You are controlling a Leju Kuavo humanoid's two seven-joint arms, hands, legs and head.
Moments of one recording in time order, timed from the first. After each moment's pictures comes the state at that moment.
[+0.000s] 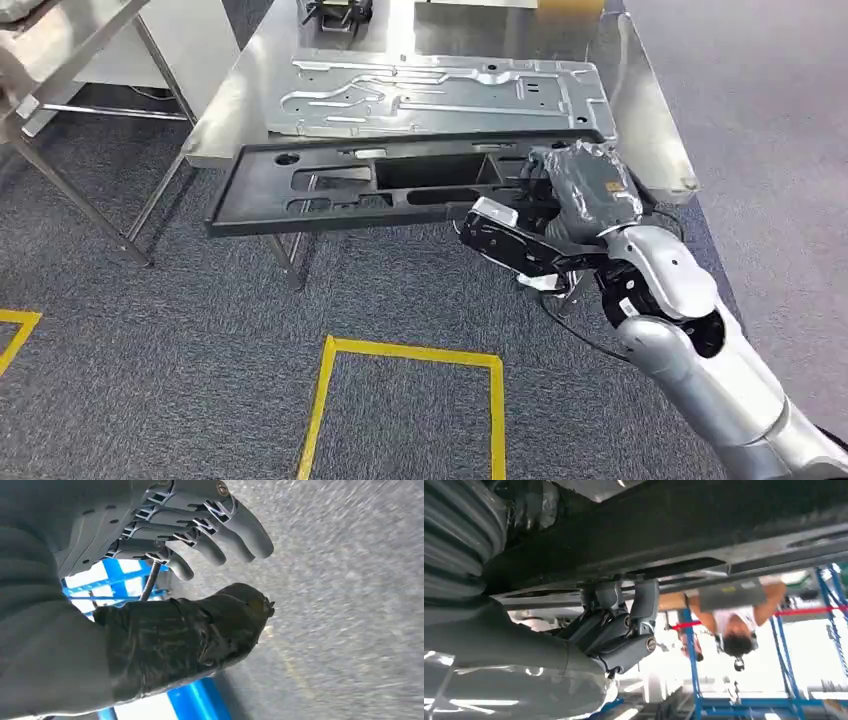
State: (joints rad) left arm -0.07 0.02 -0.41 -0.18 -0.32 -0.18 0.30; right arm -0.64 -0.37 0.56 -1.73 1.10 0.23 0.45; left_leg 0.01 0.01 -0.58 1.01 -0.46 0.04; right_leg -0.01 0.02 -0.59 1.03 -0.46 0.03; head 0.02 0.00
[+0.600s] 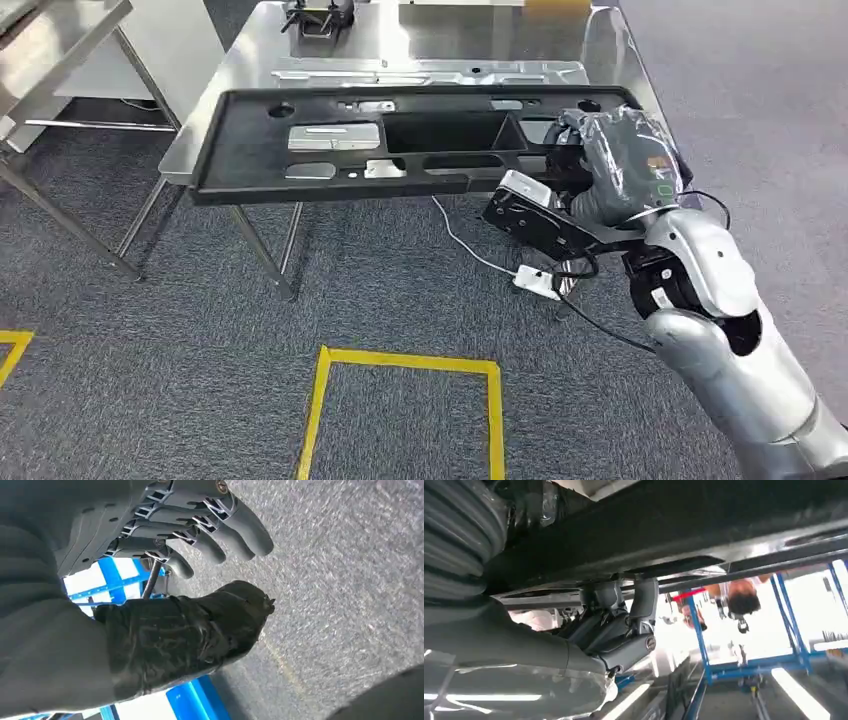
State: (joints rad) left arm -0.07 0.01 -0.41 -0.18 -0.32 -0.18 0.30; right arm -0.65 -0.38 0.50 -1.80 1.11 0.19 0.43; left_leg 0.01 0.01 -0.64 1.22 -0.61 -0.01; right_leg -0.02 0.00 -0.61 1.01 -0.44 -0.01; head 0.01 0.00
